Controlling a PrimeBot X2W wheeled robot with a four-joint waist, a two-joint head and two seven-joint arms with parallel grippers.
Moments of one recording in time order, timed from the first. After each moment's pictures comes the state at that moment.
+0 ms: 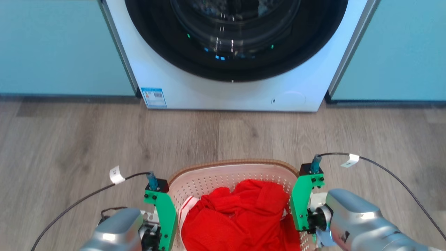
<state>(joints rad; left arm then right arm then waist) -0.60 0.11 -1.28 1.16 -1.16 -0.13 0.47 -0.68 -0.06 1.07 1.21 1.10 0.12 0.52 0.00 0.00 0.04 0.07</state>
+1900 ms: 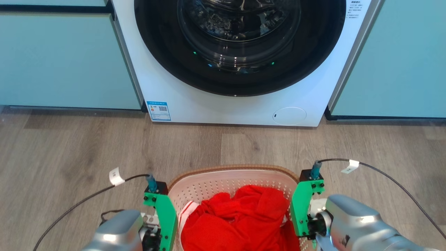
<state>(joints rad) -0.60 0.10 -1.28 1.18 -1.19 -0.13 0.49 -0.67 -0.06 1.21 1.21 1.24 0.11 0.50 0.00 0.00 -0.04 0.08</state>
